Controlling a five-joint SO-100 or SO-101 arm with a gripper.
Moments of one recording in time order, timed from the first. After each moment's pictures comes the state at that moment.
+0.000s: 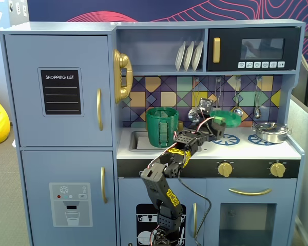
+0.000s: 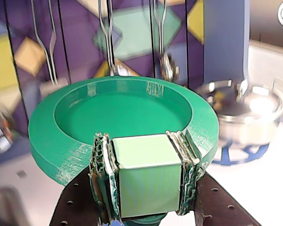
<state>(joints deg) 33.7 117.1 107.3 3.2 -90.5</state>
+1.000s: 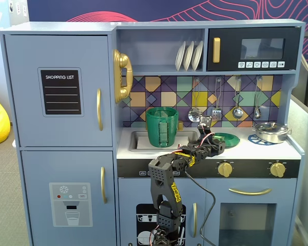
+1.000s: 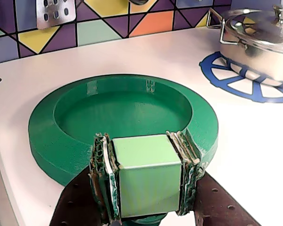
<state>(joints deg) 31.6 104.2 115.0 -10.9 -97.4</state>
